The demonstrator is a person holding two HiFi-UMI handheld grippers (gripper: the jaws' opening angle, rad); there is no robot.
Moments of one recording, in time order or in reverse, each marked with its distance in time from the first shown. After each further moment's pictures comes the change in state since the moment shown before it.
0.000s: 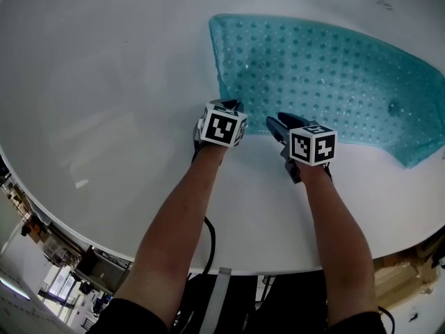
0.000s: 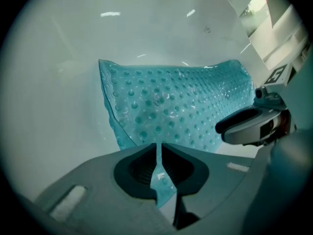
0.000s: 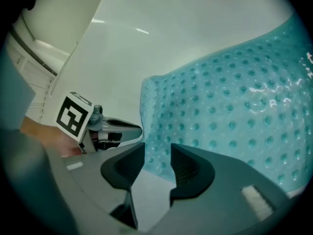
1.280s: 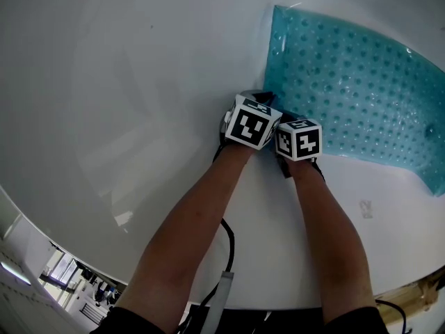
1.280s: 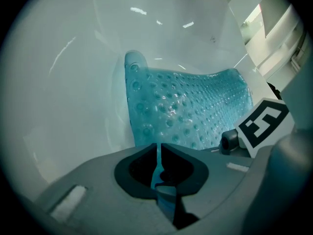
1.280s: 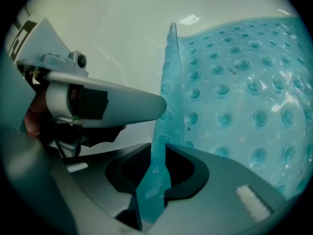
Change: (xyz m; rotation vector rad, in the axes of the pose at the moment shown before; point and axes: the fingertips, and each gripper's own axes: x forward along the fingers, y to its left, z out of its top) left arm 0.025 0.043 0.018 0.002 -0.087 -0.091; right arm 0.160 0.048 -0.010 -0.071 0.059 0.019
